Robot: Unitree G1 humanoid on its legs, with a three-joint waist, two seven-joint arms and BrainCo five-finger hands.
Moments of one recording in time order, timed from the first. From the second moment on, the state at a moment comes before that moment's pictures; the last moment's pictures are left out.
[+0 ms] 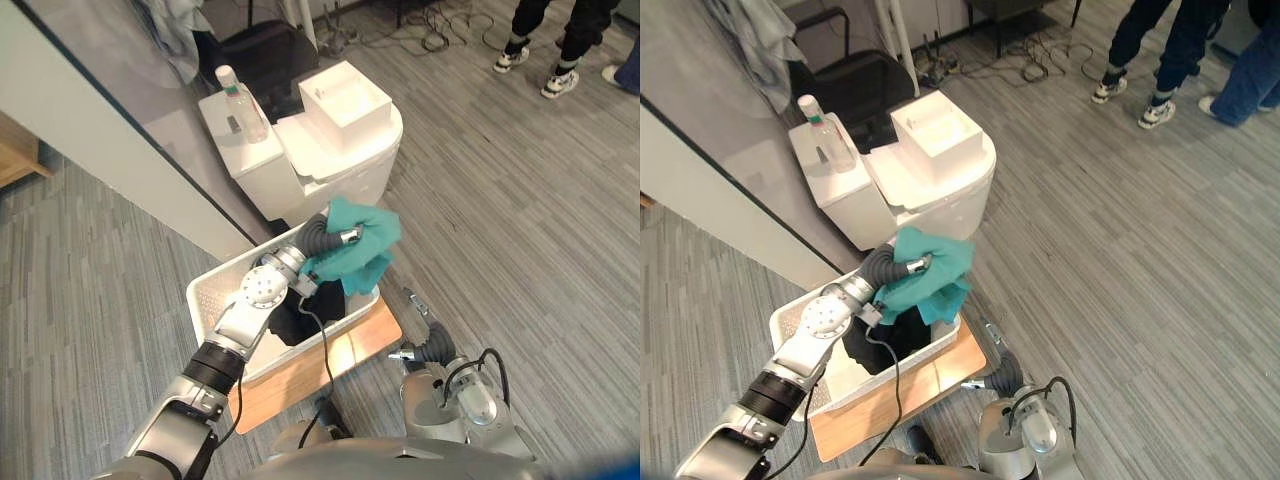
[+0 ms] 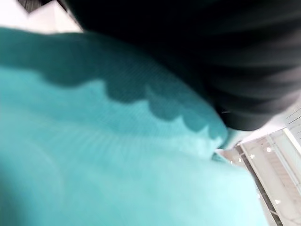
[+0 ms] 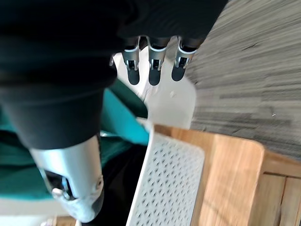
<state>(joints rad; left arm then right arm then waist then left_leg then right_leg) -0.27 0.32 -0.38 0.19 0.01 -0.33 -0.15 0.23 -0.24 0.28 0.21 -0.40 -0.29 -0.10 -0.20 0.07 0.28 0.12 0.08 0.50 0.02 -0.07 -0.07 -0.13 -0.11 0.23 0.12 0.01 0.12</state>
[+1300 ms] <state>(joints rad) 0.19 0.27 -0.06 -0.32 -0.32 -0.05 -0.37 0.43 -0.15 0.17 0.24 -0.46 -0.32 -0.07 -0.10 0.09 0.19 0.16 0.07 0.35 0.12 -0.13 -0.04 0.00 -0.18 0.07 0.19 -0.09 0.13</state>
